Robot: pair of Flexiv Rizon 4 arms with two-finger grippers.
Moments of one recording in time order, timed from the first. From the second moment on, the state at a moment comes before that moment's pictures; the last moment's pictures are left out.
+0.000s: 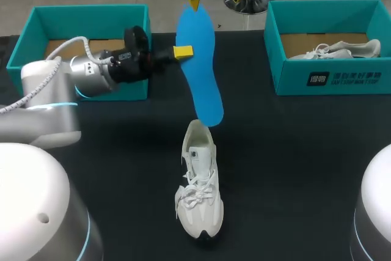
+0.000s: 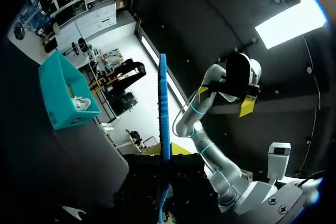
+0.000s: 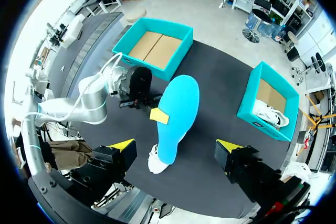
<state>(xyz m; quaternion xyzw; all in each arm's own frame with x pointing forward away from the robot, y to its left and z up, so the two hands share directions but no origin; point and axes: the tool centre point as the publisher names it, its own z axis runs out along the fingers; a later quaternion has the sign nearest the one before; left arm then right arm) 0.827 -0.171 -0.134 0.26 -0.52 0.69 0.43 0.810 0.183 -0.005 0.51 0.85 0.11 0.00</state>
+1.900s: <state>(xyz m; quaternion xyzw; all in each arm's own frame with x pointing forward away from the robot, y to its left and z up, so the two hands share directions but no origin) 0.855 -0.172 -0.088 0.42 -0.57 0.56 0.43 0.810 0.182 -0.005 0.51 0.85 0.11 0.00</state>
